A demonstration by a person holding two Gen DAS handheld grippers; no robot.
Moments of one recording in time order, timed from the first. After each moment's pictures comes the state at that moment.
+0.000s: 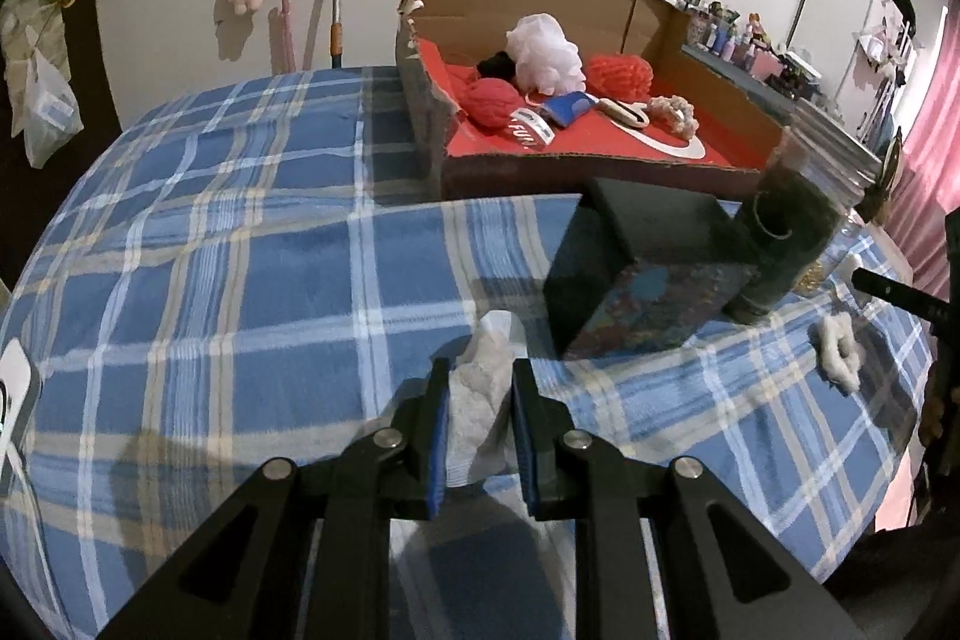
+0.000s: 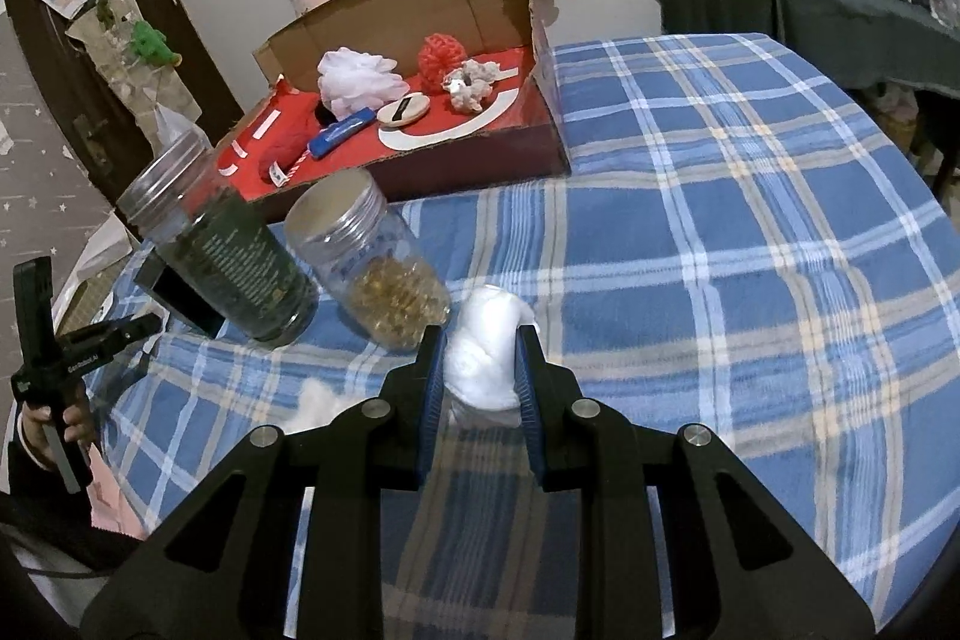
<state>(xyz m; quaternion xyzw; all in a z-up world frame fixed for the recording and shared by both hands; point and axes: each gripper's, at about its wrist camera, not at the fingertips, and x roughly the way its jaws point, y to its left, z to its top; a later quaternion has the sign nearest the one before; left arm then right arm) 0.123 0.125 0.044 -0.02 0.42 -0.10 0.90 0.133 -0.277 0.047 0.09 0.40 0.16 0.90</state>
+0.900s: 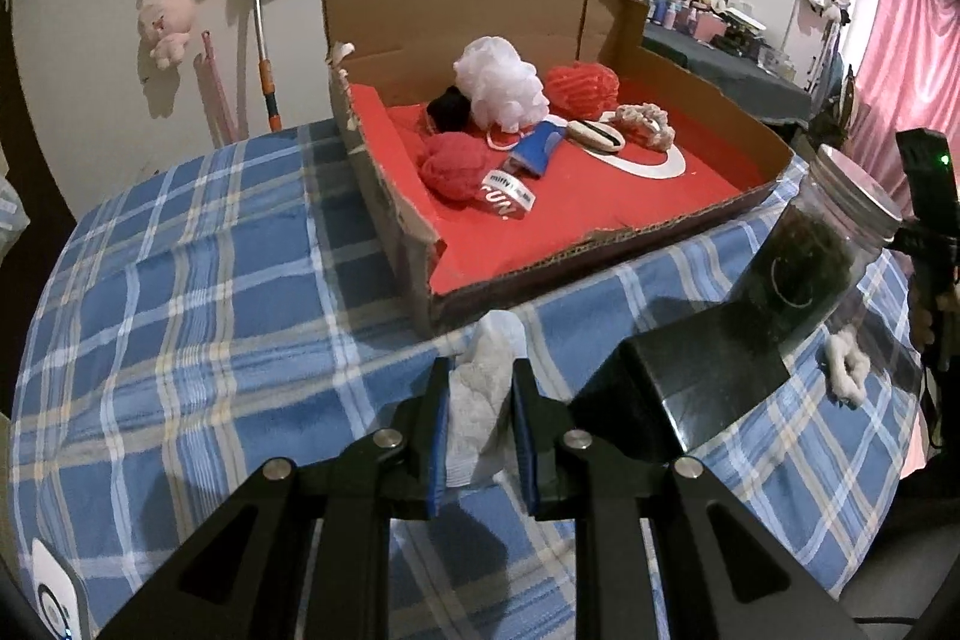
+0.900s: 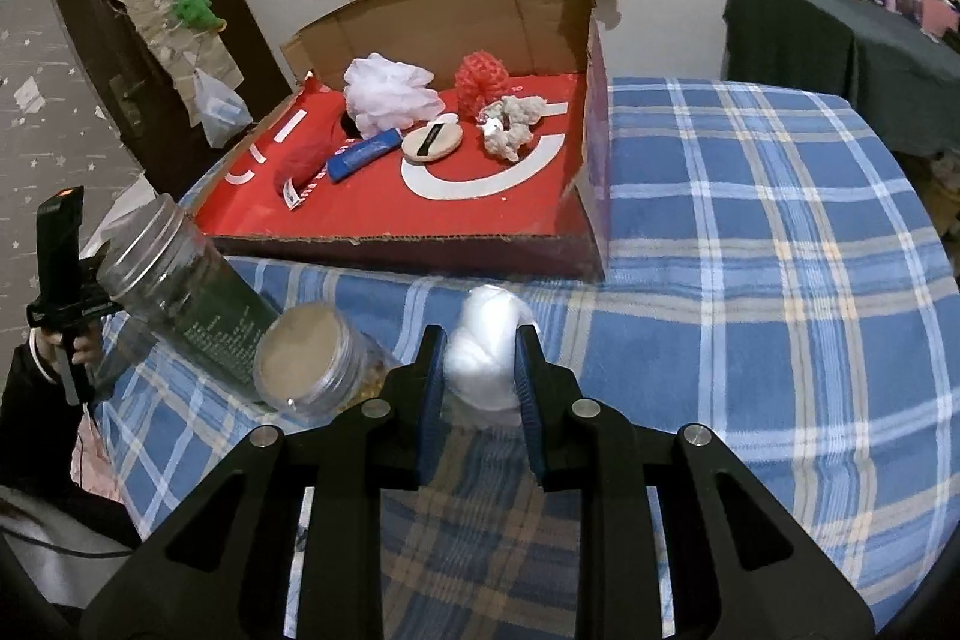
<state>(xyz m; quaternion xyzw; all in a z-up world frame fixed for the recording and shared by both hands) 0.190 0.126 0.069 0.05 0.41 -0.18 0.89 0.199 -0.275 0.066 0.05 0.40 0.24 0.88</state>
